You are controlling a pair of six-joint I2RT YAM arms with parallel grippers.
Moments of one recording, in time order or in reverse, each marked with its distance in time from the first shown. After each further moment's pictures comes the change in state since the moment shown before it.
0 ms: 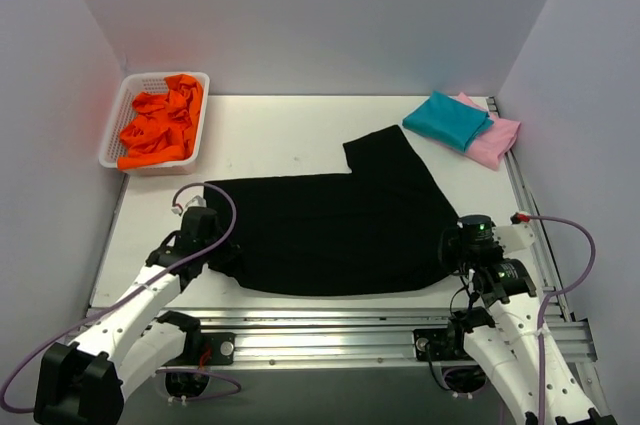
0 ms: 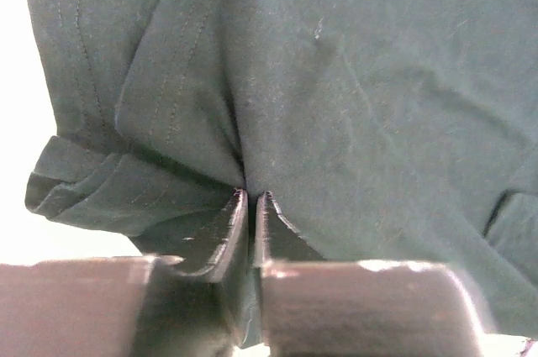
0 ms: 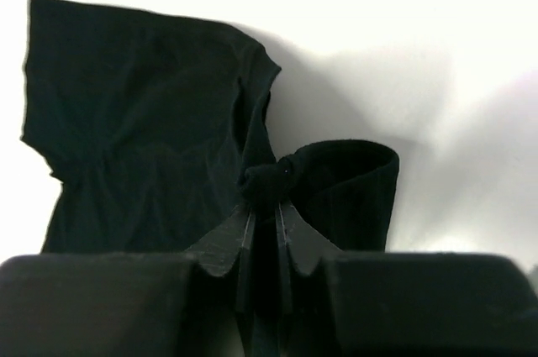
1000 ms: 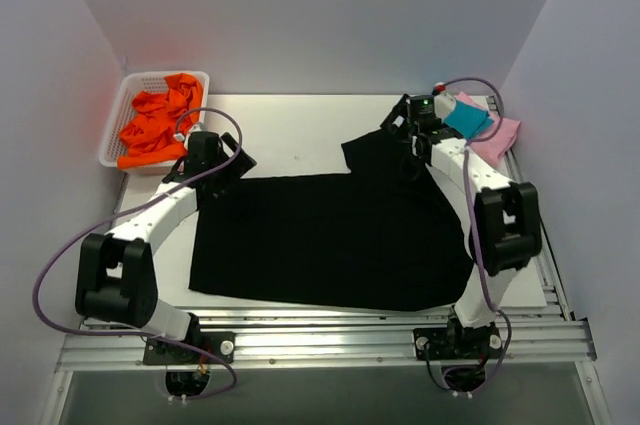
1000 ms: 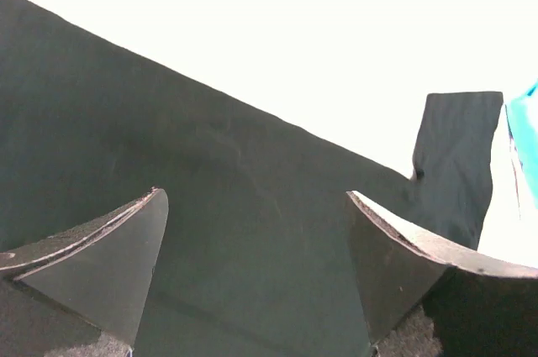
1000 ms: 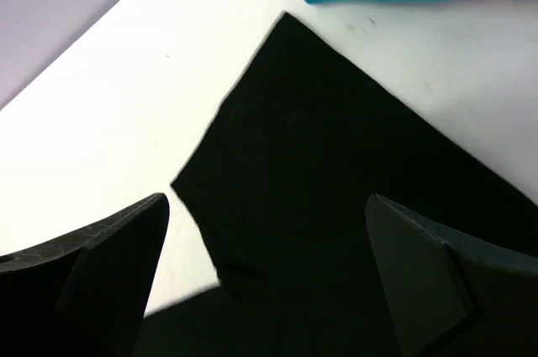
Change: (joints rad) left arm 0.100 0.528 0.509 0.184 -0.018 0.058; right arm 0.028 1.133 0.764 0.536 -0.227 -0.366
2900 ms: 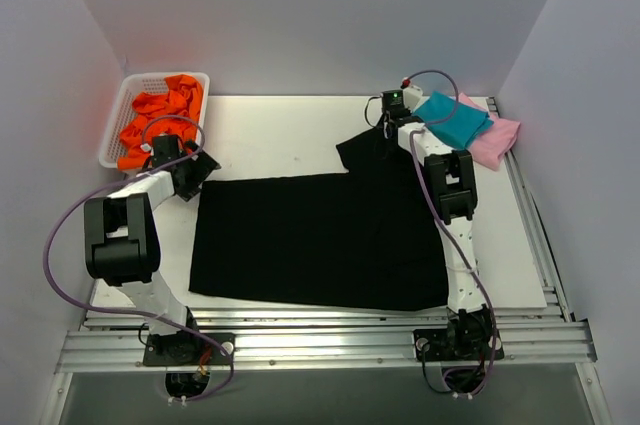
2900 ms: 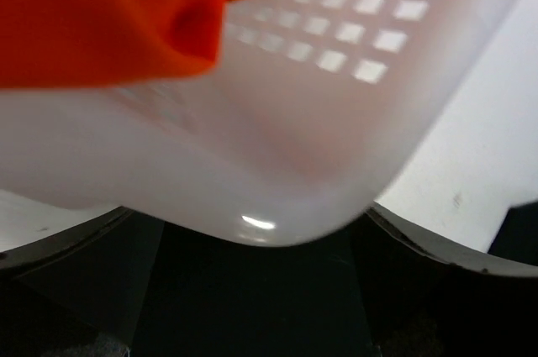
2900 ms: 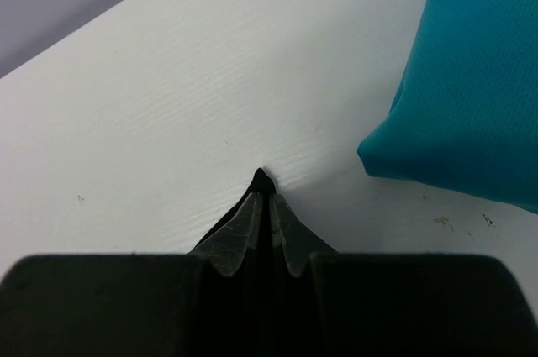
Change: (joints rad) left arm 0.312 0.319 0.074 0.113 0.166 0.082; right arm 0.002 0.819 0.760 0.029 0.077 -0.196
